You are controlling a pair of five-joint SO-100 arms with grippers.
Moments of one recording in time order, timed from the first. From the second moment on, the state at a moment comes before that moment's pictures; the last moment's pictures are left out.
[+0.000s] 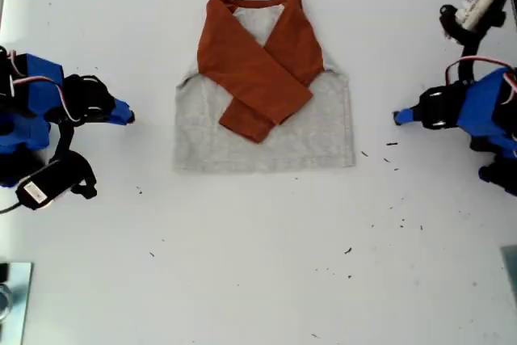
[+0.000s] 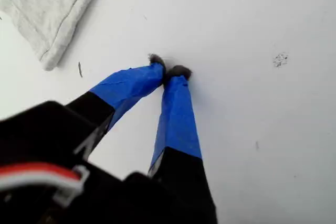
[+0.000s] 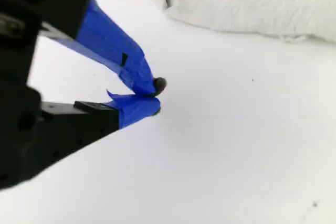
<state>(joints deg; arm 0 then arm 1) -24.1 158.4 169.1 51.2 5.0 27.2 186.7 173.1 70.8 -30.8</state>
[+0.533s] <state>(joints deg) -0.8 120.4 105.9 76.7 -0.8 13.7 124.4 101.0 89.6 -24.6</state>
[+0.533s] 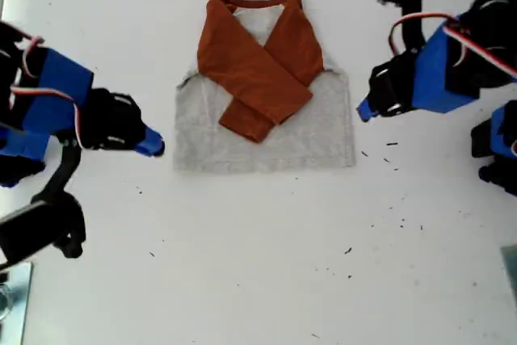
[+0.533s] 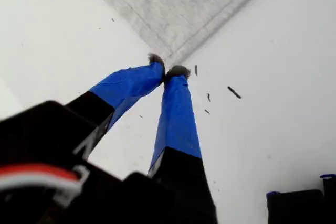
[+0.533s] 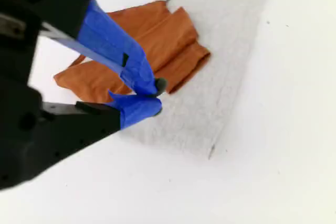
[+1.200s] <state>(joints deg) -5.6 112.2 128.0 53.3 5.0 11.4 107.7 110.7 74.8 -22.4</state>
